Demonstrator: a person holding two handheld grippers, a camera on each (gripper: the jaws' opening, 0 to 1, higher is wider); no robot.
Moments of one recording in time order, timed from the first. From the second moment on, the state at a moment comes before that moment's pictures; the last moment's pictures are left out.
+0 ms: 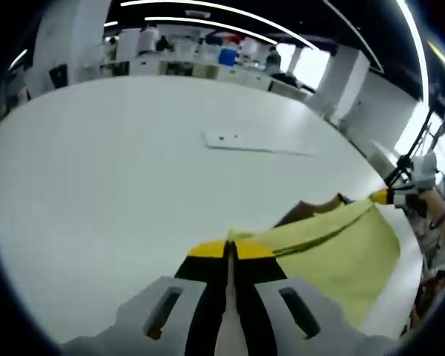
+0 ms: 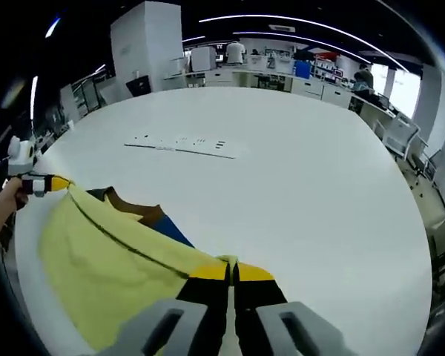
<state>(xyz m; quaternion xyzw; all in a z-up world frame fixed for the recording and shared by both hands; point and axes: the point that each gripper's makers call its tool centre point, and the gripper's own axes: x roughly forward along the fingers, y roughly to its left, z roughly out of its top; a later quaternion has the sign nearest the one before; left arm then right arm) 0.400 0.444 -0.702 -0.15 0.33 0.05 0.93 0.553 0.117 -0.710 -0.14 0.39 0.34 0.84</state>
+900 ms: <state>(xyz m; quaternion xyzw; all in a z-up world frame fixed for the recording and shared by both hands) 0.401 0.435 -0.706 -0.08 0.33 -0.01 0.94 0.552 0.115 -0.711 -0.15 0.38 0.36 0.84</state>
